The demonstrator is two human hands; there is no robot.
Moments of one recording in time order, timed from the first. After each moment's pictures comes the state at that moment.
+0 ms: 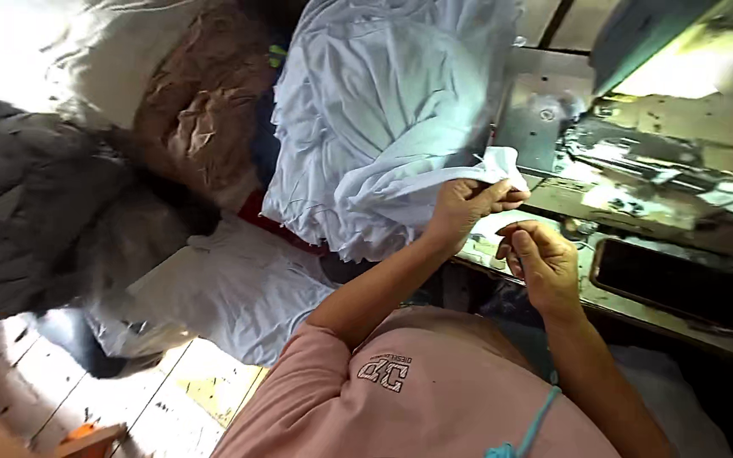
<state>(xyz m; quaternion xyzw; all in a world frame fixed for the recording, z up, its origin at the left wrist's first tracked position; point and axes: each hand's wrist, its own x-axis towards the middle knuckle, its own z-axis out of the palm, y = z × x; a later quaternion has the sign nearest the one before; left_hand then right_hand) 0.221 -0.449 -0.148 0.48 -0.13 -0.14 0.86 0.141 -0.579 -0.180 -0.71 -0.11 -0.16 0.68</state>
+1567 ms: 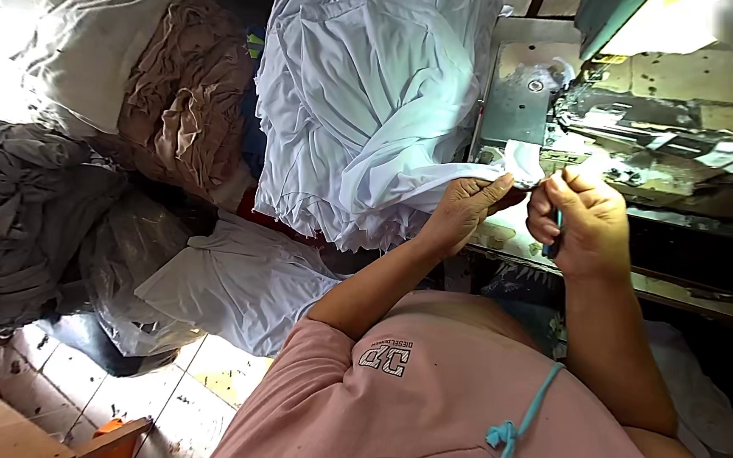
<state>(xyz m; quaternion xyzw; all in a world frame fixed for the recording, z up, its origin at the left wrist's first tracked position) 0.196 -0.448 -0.144 0.45 -0.16 -0.22 0.85 0.146 -0.601 -0.148 -0.63 -0.06 -0.13 0.76</state>
